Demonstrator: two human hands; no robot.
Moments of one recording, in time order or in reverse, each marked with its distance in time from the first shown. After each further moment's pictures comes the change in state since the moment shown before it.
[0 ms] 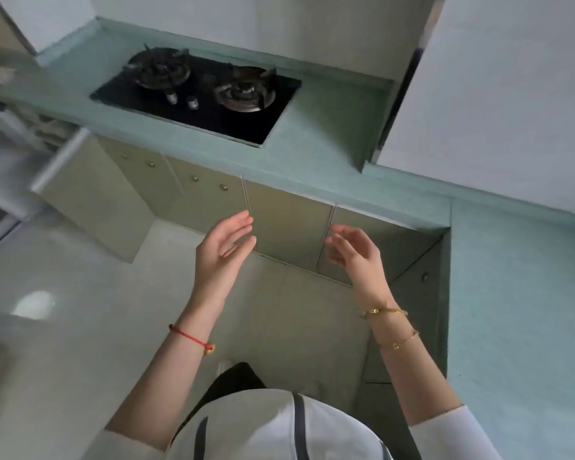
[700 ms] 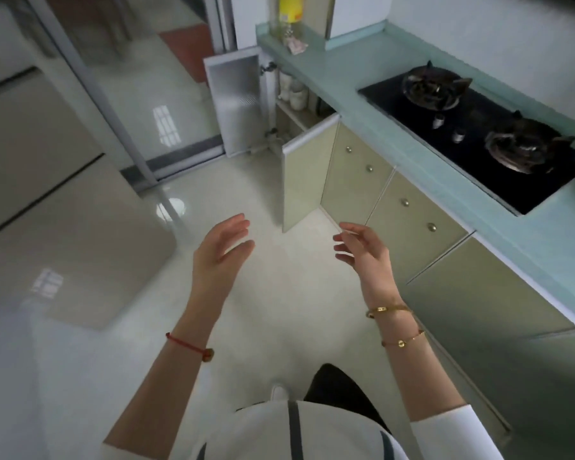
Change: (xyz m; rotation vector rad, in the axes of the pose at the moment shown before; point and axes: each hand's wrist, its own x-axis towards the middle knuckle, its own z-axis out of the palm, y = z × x) left_hand -0.095 0.010 -0.446 0.029 0.719 -0.040; right_hand -0.066 0.054 0.472 -0.133 -0.557 0.029
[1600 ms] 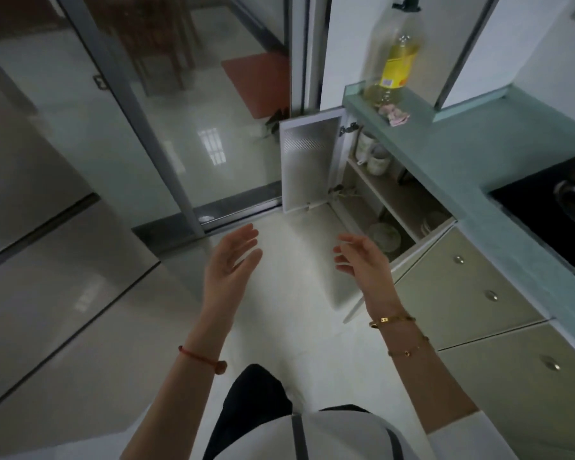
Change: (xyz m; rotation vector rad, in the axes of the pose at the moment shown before) left_hand 0.452 0.017 -0.146 -0.001 0.122 0.035; right_hand 0.371 -0.070 0.350 -0.104 -0.185 -0.027
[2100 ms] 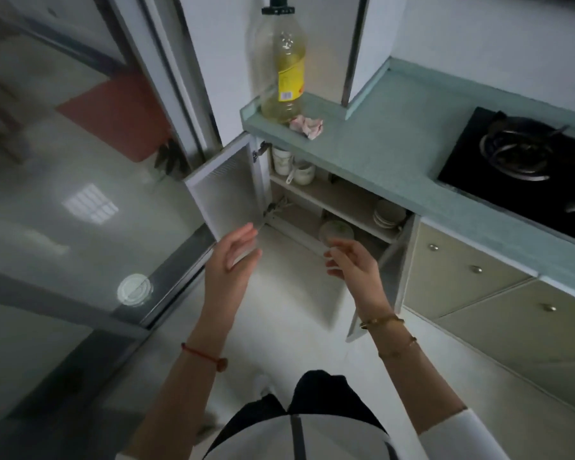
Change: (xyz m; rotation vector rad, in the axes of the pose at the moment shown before) left_hand 0.329 -0.028 0.080 -0.026 -0.514 -0.034; right_hand 0.211 -0.020 0.050 0.107 0.470 0.054
